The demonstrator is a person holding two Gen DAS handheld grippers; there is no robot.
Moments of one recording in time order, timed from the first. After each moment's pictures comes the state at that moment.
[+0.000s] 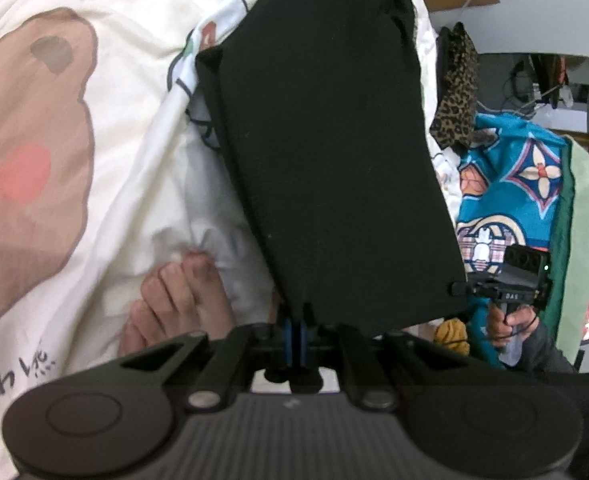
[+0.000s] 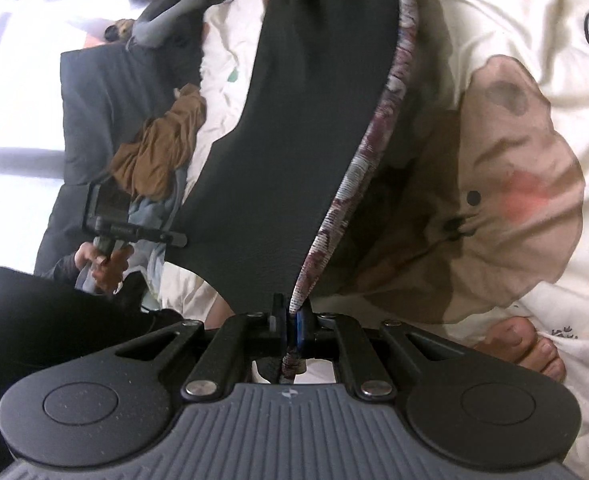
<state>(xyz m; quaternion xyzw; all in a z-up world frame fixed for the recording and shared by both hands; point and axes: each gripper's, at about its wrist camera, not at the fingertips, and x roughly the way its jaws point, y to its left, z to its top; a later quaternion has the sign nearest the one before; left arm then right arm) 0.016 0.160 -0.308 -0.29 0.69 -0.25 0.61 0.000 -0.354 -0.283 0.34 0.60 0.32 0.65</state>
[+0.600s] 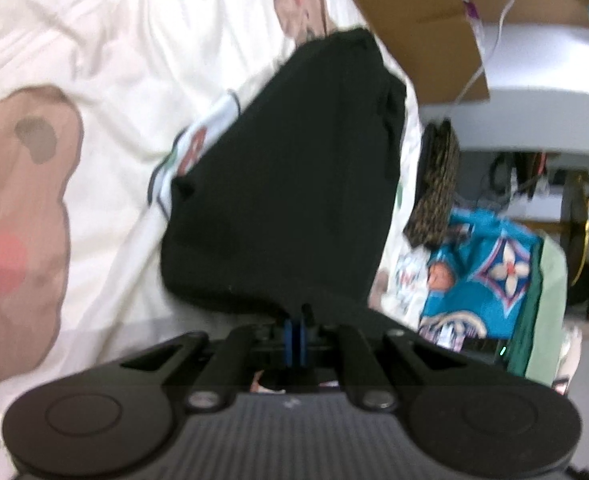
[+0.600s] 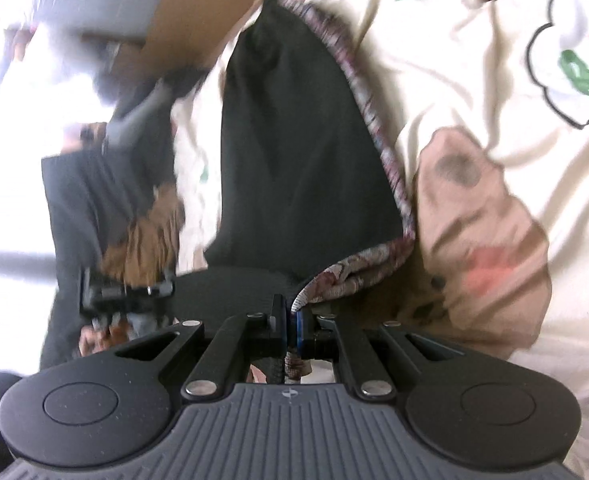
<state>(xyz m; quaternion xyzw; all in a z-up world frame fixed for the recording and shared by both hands) 0.071 0.154 -0.316 -0.40 0.61 -0.21 0.66 0.017 -0.392 -0.299 0.44 0.53 0.21 0.70</state>
